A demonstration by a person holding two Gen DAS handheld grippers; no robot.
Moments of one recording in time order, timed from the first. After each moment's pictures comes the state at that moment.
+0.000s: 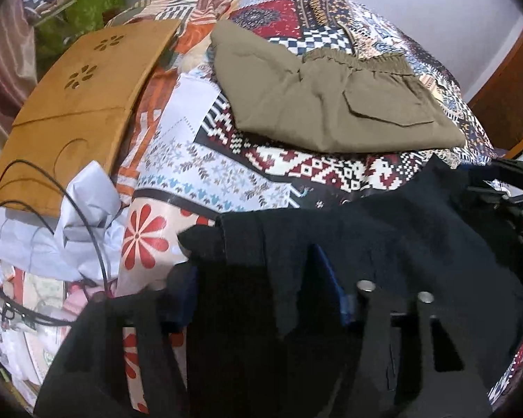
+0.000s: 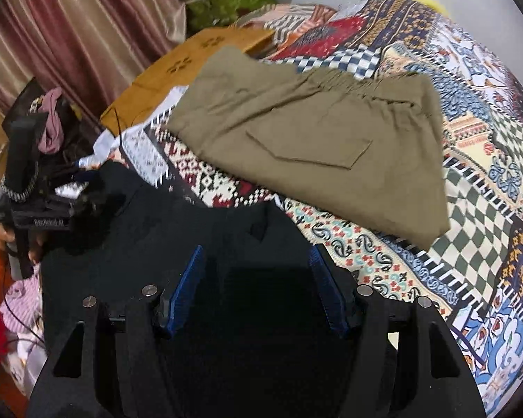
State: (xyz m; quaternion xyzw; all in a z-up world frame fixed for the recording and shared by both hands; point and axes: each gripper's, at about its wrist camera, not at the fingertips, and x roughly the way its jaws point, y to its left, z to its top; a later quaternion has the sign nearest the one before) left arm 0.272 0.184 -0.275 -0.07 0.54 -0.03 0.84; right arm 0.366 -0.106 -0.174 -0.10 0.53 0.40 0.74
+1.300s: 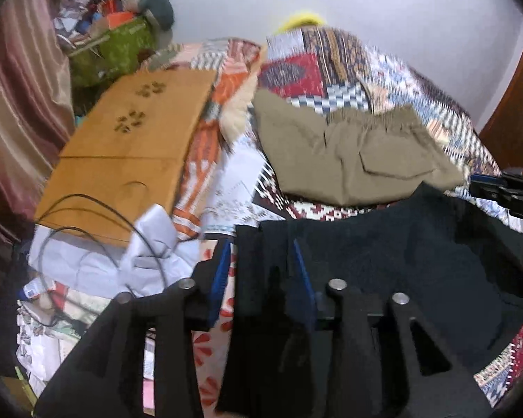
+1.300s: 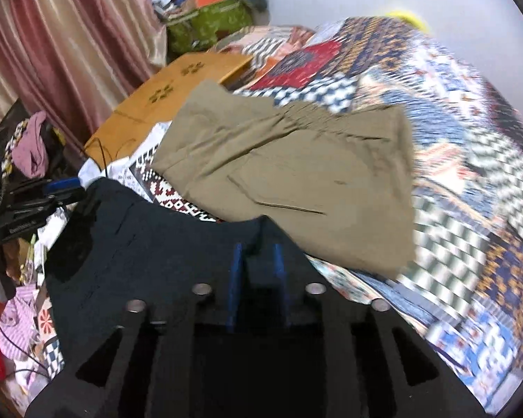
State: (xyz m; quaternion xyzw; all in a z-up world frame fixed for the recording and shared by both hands) left arm 0.246 0.210 -0.203 -0.05 0.46 0.03 0.89; right arm 0.378 -0.125 -0.135 -0.07 0.49 0.34 0.80
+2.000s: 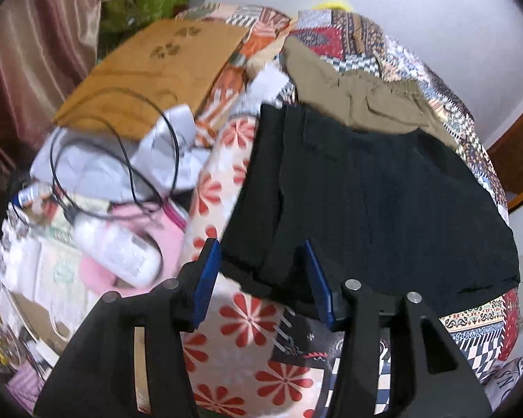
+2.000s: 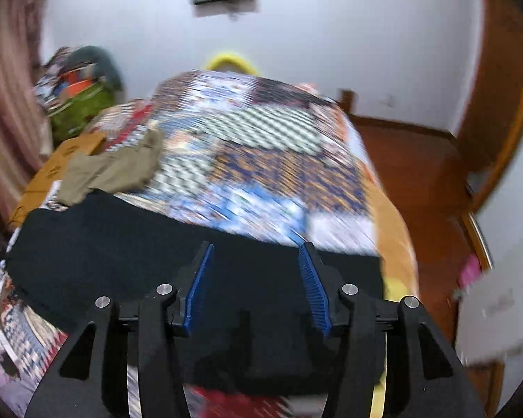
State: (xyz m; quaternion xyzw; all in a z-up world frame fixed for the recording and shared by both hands) left arm 0.151 0.207 -0.243 -0.13 0.51 0.06 0.85; right arm 0.233 -0.400 -0.089 0.01 0.43 0.05 0.90
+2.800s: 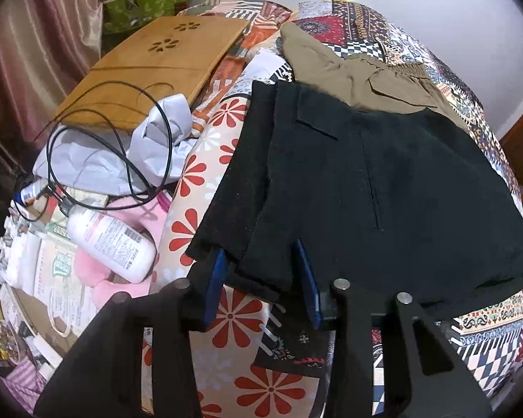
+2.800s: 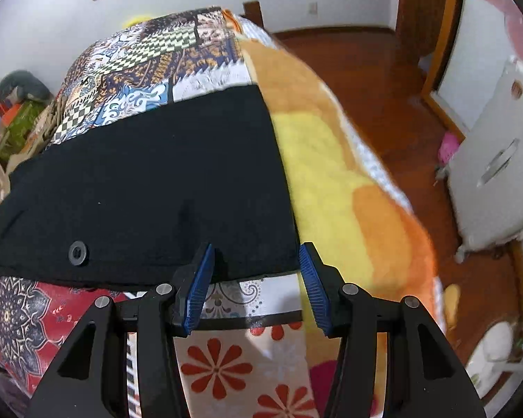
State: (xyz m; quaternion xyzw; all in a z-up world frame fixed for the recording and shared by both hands) left arm 0.150 0.188 -0.260 -0.10 0.51 0.08 0.85; right arm 0.181 -0.498 -0.194 0.14 0.52 -0.03 0.84
